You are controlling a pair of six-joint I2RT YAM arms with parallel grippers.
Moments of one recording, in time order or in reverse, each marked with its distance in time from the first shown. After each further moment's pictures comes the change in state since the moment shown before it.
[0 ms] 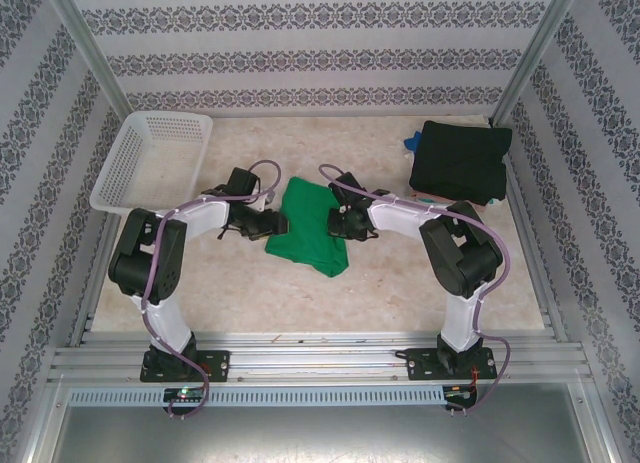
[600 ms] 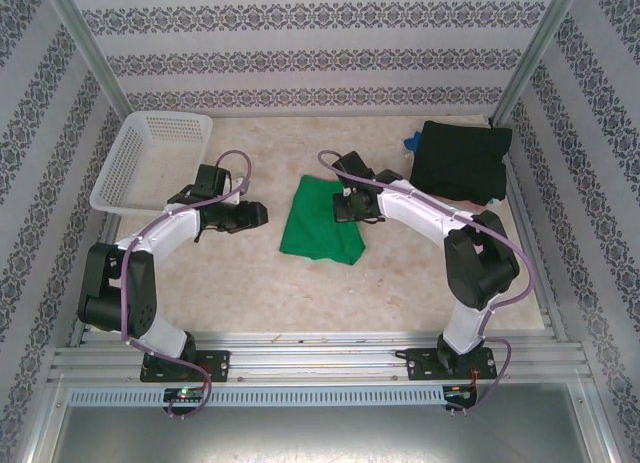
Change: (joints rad) left arm 0.111 -0.245 -0.100 -0.014 0.000 0.014; right arm -0.014 -0.113 0.160 -0.256 0.137 -0.249
